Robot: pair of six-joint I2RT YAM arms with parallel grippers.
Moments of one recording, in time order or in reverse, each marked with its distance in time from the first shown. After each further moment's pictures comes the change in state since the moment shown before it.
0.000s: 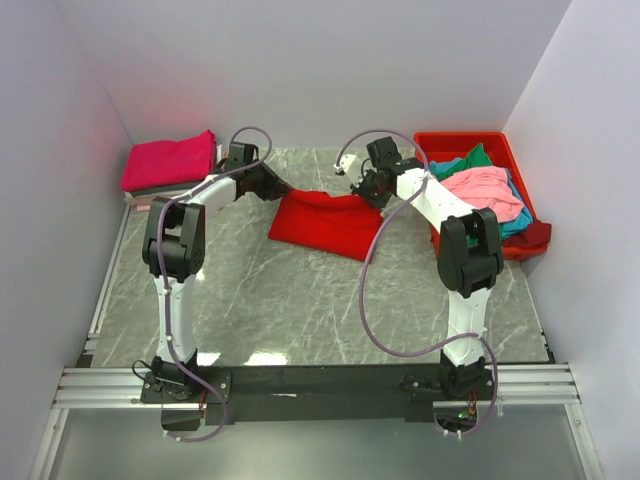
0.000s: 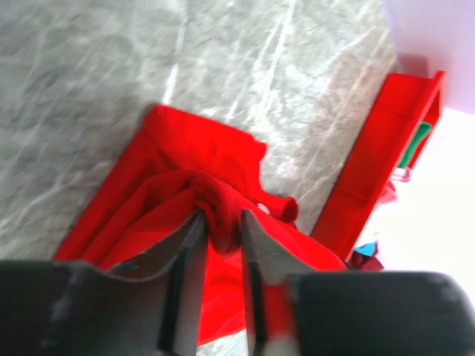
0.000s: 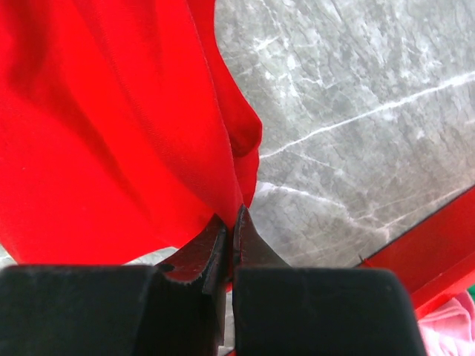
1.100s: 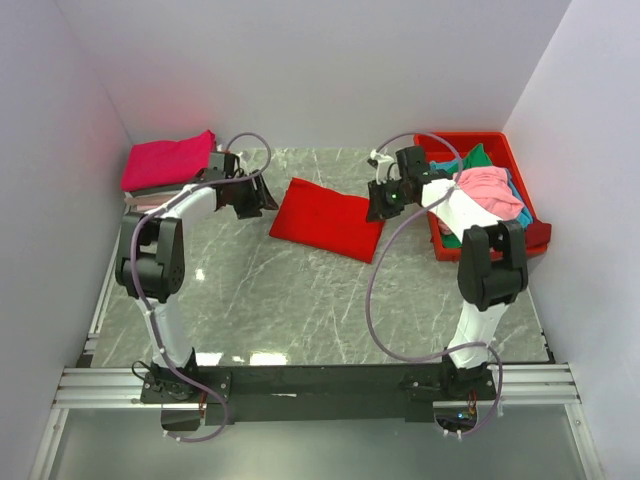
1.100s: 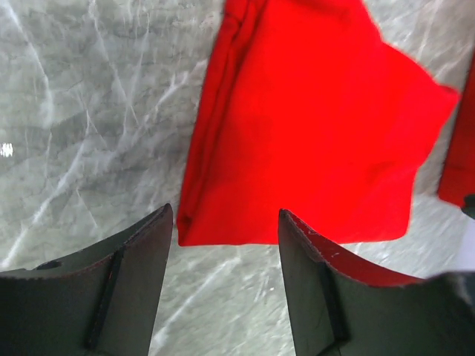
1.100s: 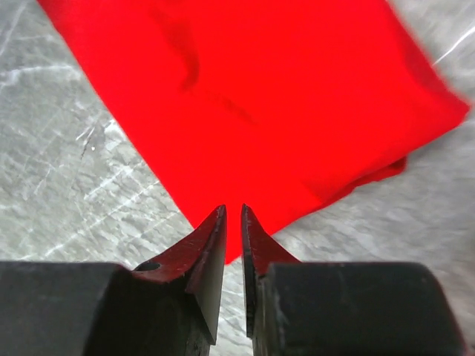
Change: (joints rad) left arm 0.054 -0.266 -0.270 -0.088 0.037 0.548; right arm -0.111 -0.186 -0.231 0.081 -0.351 0.581
